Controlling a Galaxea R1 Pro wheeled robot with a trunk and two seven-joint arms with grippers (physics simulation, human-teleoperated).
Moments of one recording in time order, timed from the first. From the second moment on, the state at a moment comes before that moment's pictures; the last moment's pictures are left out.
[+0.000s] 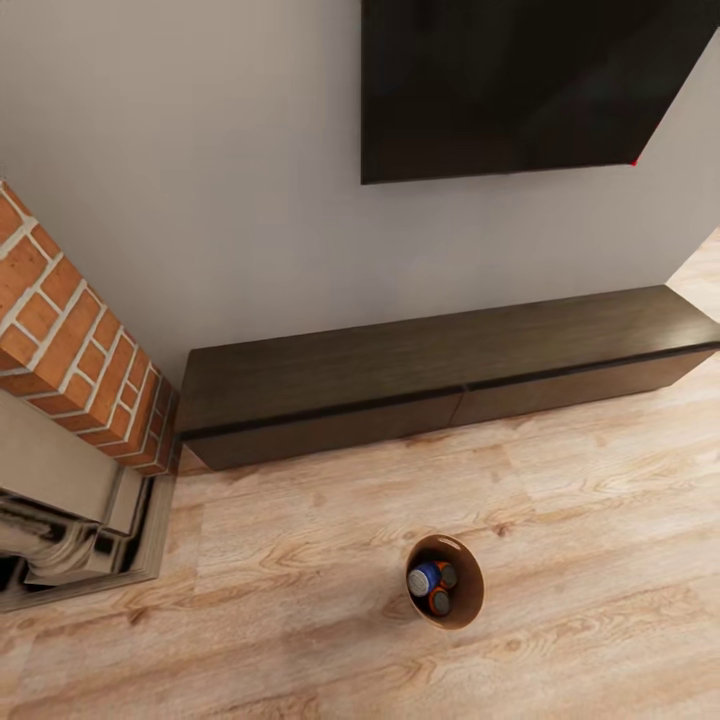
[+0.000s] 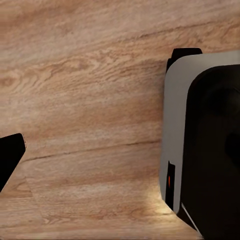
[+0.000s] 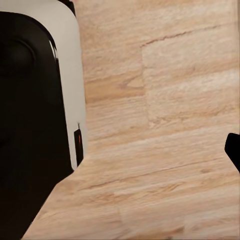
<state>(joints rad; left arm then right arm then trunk) -0.16 0.20 0.22 -0.10 -0.14 -0.37 -0.11 -0.30 -0.19 0.13 0.04 -0.13 -0.12 0.10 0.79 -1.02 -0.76</state>
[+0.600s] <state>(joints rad) -0.09 0.19 0.21 -0.08 -0.14 -0.38 -0.11 -0.29 -0.19 0.13 0.04 -0.15 -0.12 0.10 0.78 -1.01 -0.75</state>
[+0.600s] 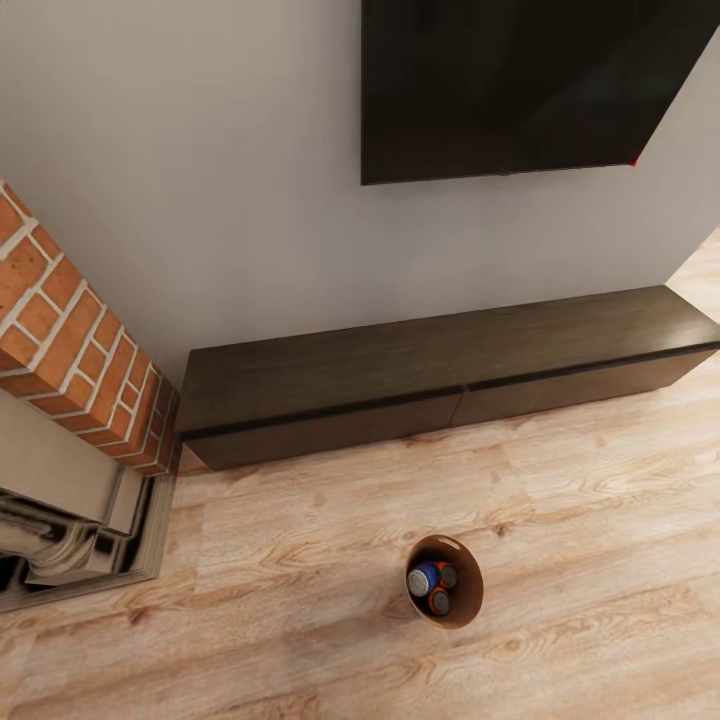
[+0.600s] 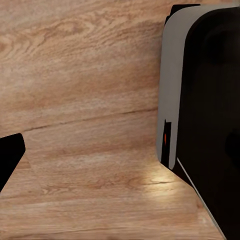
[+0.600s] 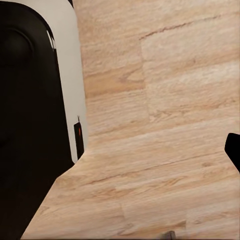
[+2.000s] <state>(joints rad) -0.09 0.15 0.21 -0.07 -0.15 -0.37 -0.12 -0.28 -0.12 0.13 0.04 -0.15 -0.12 0.10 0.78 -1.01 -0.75</state>
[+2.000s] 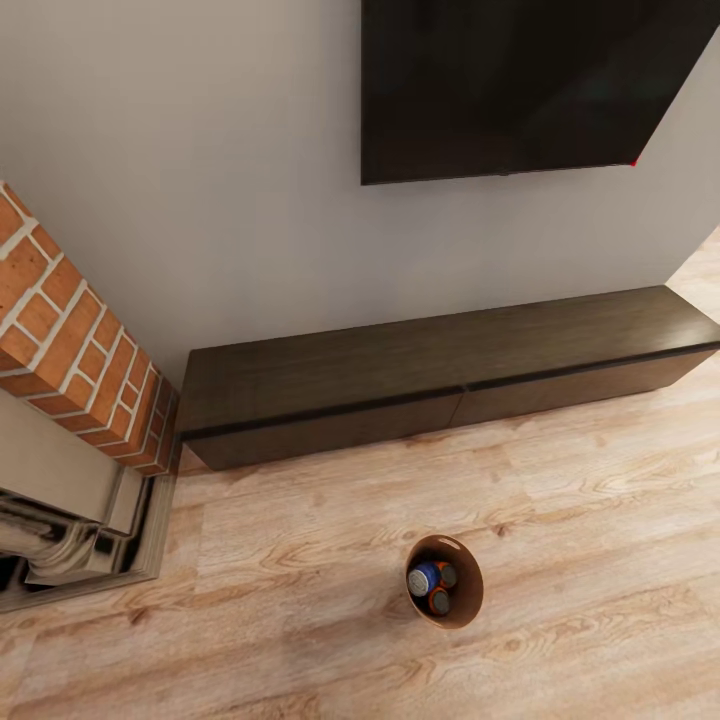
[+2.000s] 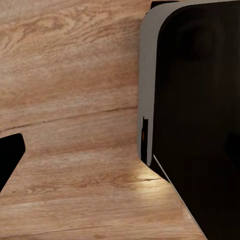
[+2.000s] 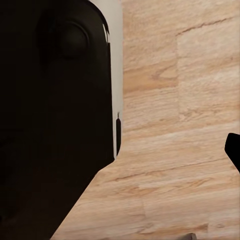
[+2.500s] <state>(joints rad) -0.09 0.15 0.21 -0.07 -0.15 -0.37 -0.12 -0.28 -0.12 0.13 0.04 -0.15 -0.12 0.10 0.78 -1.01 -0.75</state>
